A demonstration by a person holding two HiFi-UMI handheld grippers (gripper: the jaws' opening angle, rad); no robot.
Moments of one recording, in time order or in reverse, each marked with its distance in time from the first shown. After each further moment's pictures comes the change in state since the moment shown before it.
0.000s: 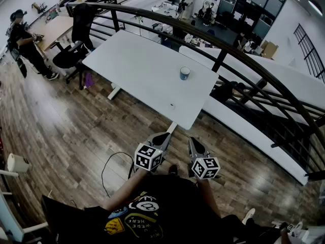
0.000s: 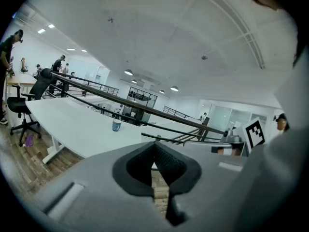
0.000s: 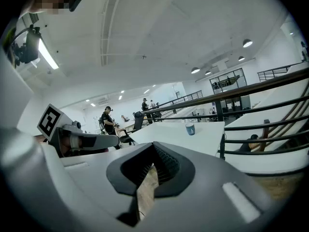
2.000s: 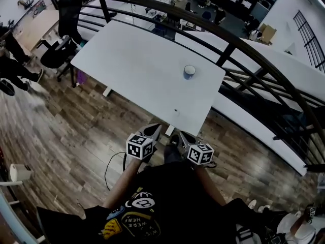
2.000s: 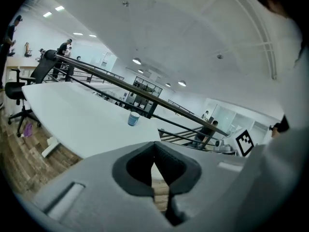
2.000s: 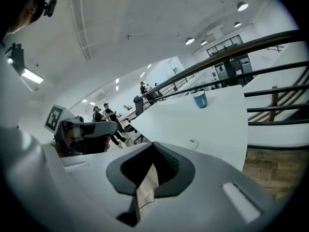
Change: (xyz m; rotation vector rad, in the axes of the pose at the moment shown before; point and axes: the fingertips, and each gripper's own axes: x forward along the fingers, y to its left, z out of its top) left arm 0.062 0.163 0.018 -0.103 0.112 0.000; right arm 0.171 -0.022 -0.050 0.201 0.233 0.078
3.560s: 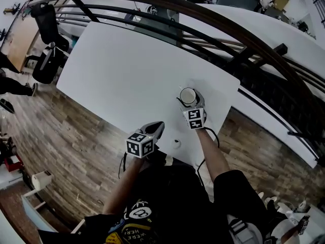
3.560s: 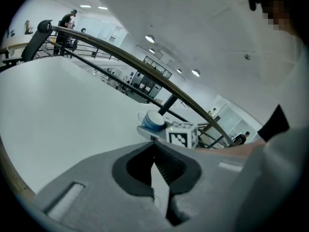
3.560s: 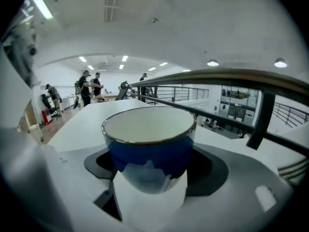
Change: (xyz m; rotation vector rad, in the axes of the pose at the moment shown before) left arm 0.216 0.109 0.100 -0.155 0.226 0.015; right arm 0.283 -0.264 0.190 -0.500 0.000 -0.228
